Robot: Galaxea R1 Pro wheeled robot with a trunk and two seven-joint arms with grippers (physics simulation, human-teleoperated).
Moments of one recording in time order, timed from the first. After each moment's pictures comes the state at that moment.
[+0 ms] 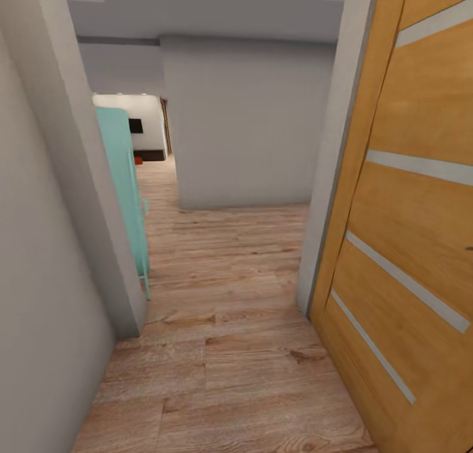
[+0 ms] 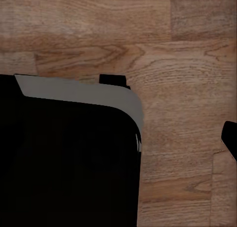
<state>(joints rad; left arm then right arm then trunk) -0.19 0.01 0.00 0.00 0.22 -0.13 0.07 -0.10 -0.02 0.13 0.03 -0.06 -0.23 -0.04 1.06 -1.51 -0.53</state>
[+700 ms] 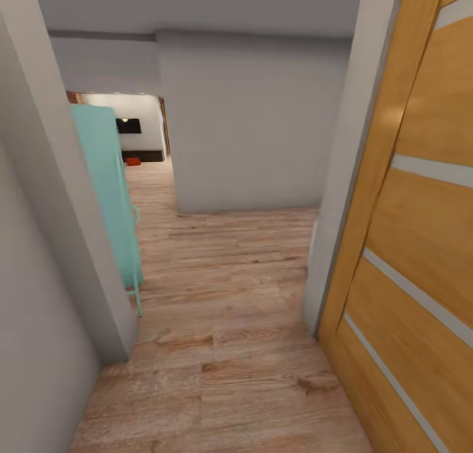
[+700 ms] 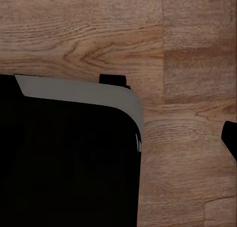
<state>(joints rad) -0.19 0.01 0.00 0.00 0.22 -0.13 0.07 -0.10 -0.02 0.13 0.03 -0.06 -0.23 -0.04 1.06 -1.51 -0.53</state>
